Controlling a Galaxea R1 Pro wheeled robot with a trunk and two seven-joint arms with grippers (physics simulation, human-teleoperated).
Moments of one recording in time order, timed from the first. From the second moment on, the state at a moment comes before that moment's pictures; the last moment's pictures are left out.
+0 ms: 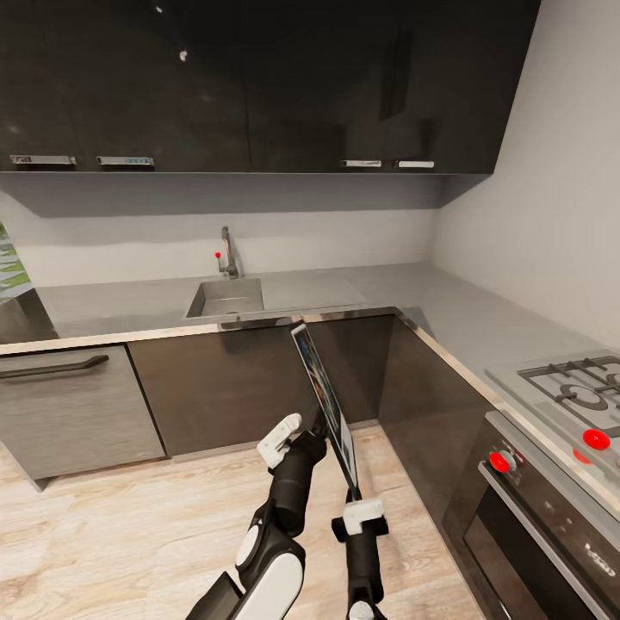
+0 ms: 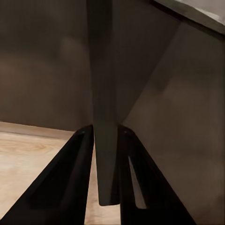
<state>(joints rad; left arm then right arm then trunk) -0.28 -0.13 -0.72 -1.56 0.83 -0.22 0.67 -0.33 0.14 0.60 -0.65 0.22 -0.28 -0.76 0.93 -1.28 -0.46</state>
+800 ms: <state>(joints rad) -0.28 0.06 -0.75 -1.56 0.84 -0.22 0.61 -0.44 0.11 0.59 -0.56 0.09 -0.28 -0.62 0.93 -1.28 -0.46</state>
